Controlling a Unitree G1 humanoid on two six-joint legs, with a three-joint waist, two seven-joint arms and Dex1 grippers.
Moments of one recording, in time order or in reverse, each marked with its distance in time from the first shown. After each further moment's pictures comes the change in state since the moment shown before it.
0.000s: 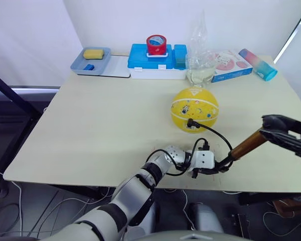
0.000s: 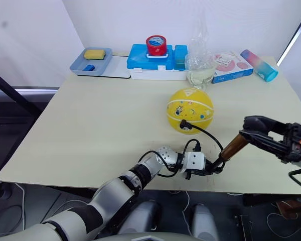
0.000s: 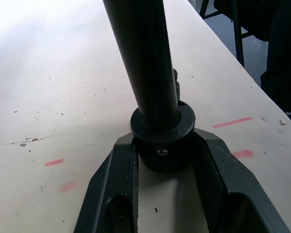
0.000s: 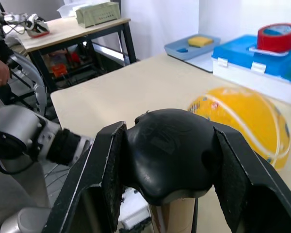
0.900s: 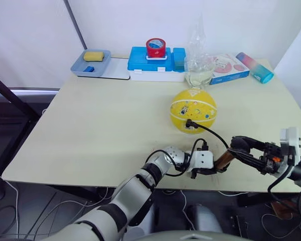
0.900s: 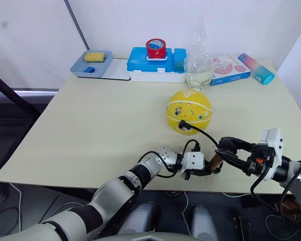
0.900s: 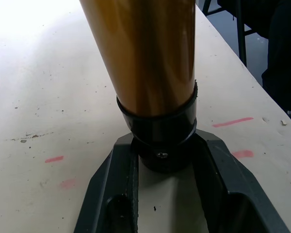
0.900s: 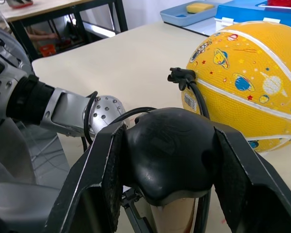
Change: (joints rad) left arm 0.003 0.000 0.000 0.012 0.001 0.019 0.009; right arm 0.047 0.225 0.398 0.069 -0.408 -0.308 0.024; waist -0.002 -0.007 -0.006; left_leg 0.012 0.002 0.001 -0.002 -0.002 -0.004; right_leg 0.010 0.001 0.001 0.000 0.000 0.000
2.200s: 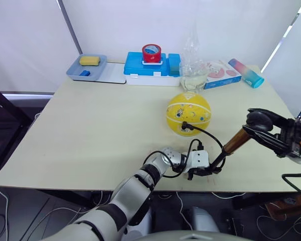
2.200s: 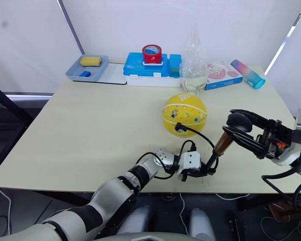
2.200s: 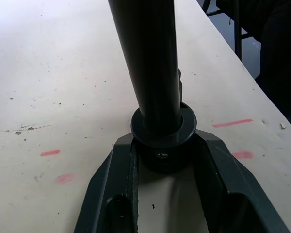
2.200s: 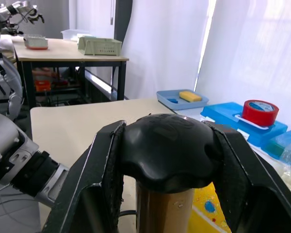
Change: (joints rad) left arm -0.002 0.002 0.043 0.044 -0.011 0.044 -0.033; right arm -0.085 -0.022 -0.076 -0.087 0.175 -0.117 -0.041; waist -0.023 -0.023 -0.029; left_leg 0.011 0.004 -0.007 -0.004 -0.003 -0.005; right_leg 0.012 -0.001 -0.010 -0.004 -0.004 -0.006
